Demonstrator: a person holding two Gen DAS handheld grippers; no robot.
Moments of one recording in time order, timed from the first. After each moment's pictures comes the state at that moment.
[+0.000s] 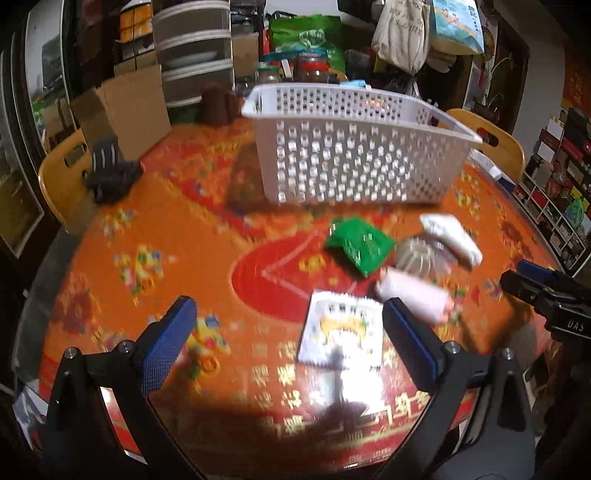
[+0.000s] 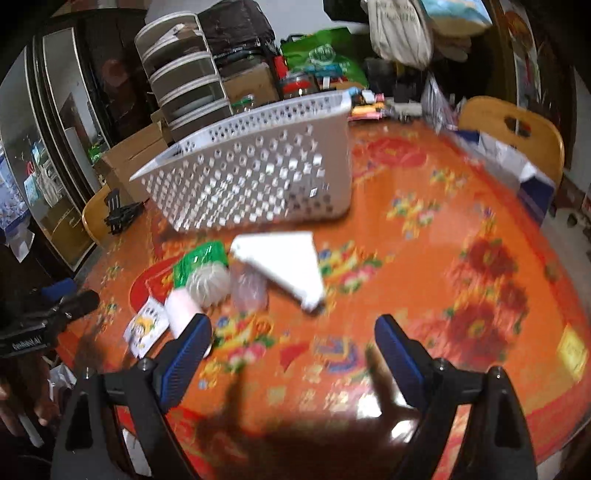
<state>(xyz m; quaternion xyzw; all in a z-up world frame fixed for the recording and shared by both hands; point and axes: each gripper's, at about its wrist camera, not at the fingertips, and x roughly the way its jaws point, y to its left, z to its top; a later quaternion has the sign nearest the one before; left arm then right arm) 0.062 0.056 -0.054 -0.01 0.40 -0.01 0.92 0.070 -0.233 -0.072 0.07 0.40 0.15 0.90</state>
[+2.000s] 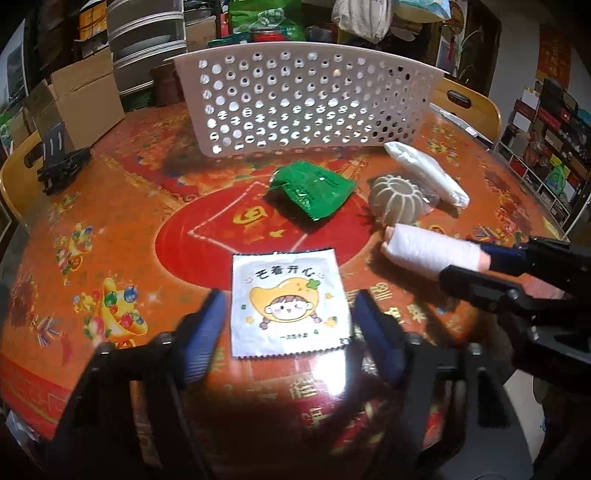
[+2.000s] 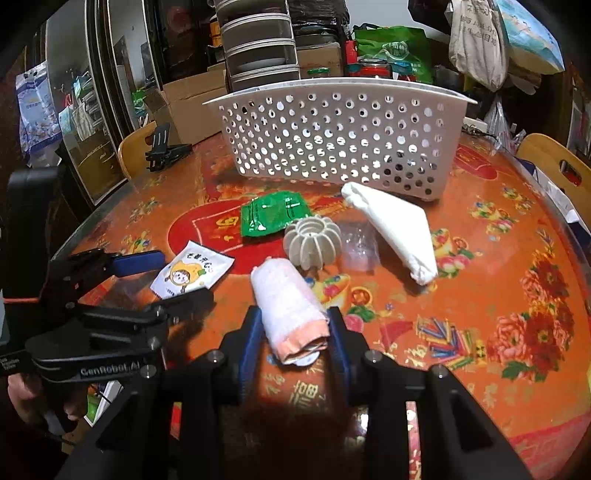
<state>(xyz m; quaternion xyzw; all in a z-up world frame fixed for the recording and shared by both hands) 0.080 0.015 -0.106 0.02 0.42 -0.08 0.90 0.052 -0.158 -0.091 -0.03 0.41 0.23 0.88</state>
